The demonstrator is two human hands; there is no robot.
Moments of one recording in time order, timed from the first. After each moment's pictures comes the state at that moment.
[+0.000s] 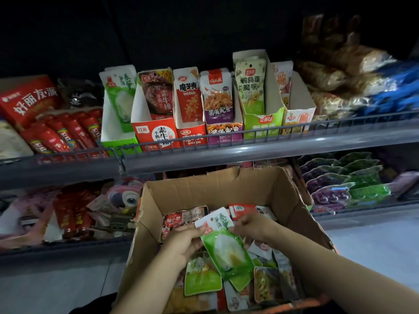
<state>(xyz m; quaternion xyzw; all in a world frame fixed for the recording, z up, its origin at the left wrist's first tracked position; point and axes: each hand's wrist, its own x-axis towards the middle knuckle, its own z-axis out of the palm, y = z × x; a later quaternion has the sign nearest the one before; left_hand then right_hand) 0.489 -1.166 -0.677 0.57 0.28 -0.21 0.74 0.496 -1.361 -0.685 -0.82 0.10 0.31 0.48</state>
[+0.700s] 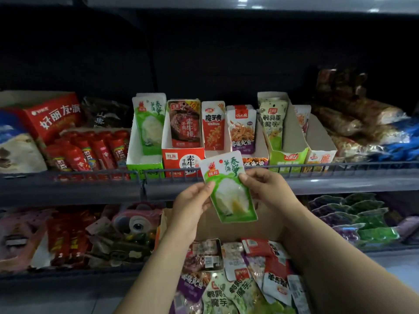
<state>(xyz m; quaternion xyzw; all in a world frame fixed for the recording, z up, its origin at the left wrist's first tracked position) 0.554 -1.145 -0.569 0.58 0.03 -0.07 0.81 0.550 -1.314 -0.539 -0.81 0.01 -0.06 0.59</state>
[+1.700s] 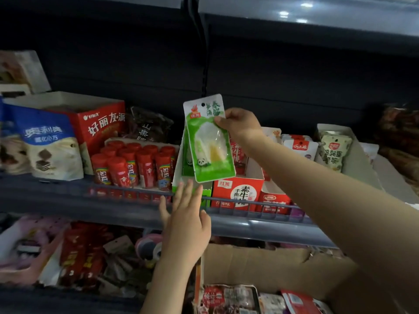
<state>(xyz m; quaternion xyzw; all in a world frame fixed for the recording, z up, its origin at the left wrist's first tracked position) 0.601 -1.036 -0.575 0.96 -0.01 0.18 0.22 0.724 -1.151 -0.436 -0.83 -0.08 -0.13 0.54</state>
